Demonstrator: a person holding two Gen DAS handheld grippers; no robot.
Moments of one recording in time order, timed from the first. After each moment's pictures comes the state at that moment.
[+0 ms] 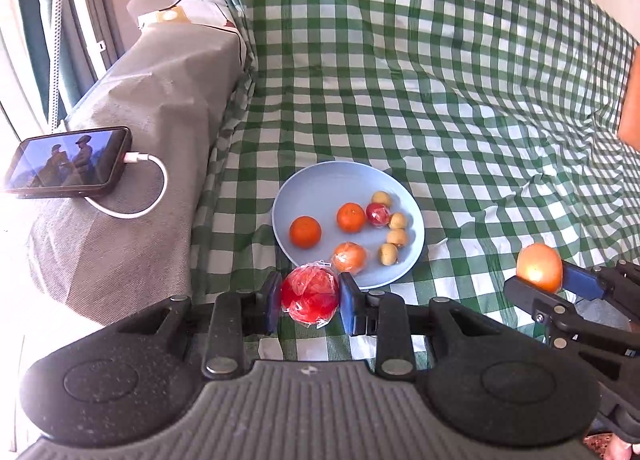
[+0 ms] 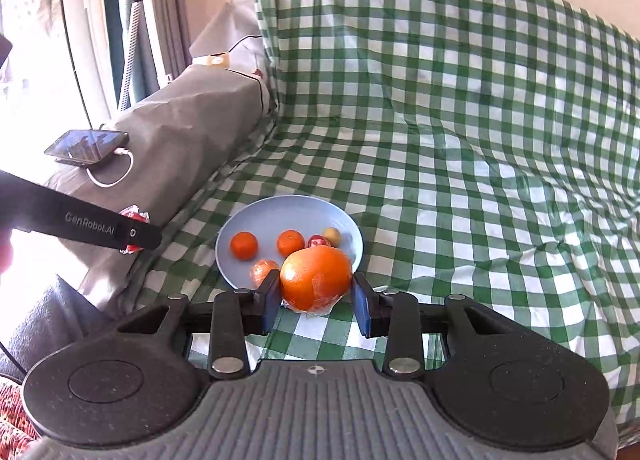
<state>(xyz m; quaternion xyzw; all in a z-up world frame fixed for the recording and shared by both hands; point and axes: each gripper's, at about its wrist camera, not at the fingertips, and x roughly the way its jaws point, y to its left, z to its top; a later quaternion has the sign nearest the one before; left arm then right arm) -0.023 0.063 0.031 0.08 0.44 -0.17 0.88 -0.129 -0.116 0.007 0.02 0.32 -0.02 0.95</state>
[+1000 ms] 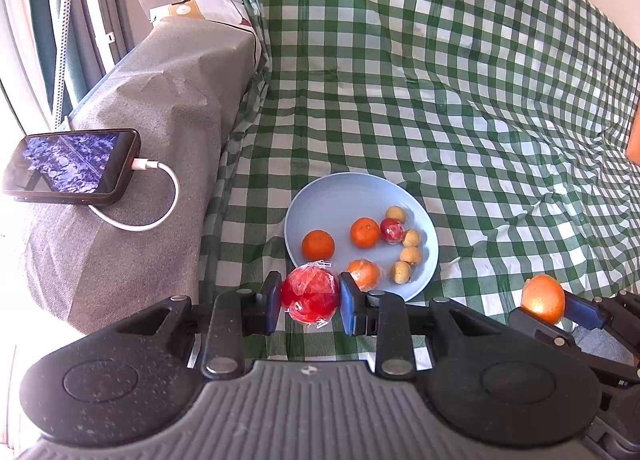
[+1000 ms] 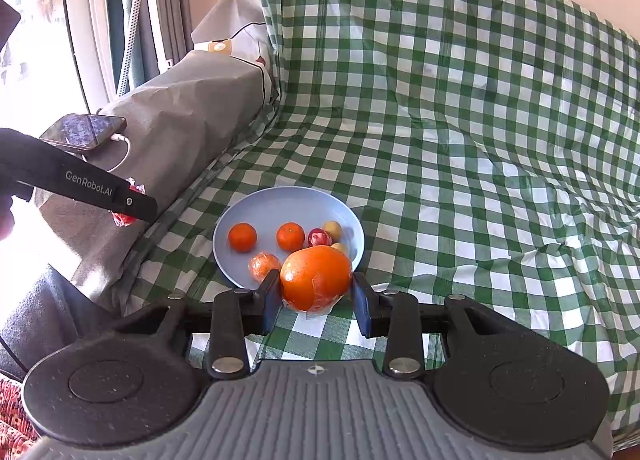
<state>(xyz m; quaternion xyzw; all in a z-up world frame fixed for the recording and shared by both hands) 0.003 0.065 0.025 0.06 0.45 -0.15 0.88 -0.114 -0.117 -0.002 0.01 0.34 -0.02 0.94</state>
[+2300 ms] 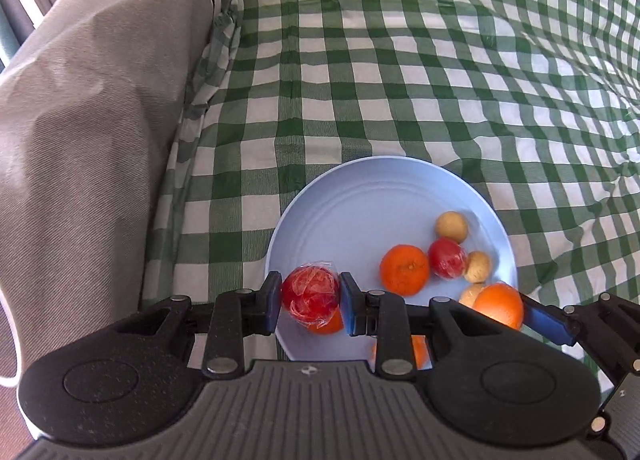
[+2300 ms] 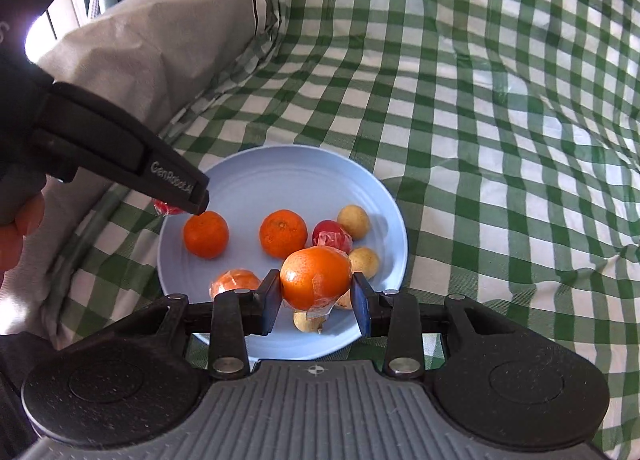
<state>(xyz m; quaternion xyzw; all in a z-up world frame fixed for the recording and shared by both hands) 0.132 -0.008 -0.077 0.14 0.52 -0.13 0.83 0.033 -0.125 -0.090 0.01 0.43 0.00 0.90</state>
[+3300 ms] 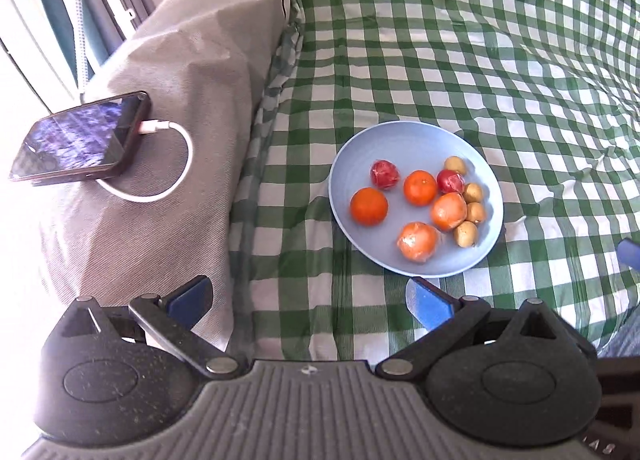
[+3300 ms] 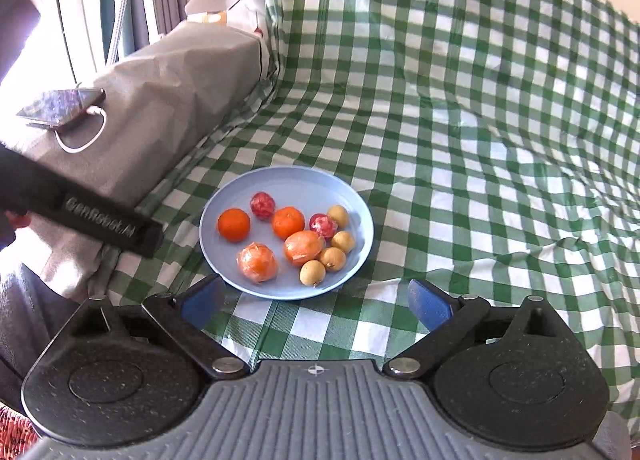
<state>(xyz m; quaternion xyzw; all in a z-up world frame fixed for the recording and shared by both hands) 0.012 0.053 -0.012 0.13 0.49 -0.08 0.86 -0.078 -0.105 -0.030 0.00 0.36 -0.03 0.93</state>
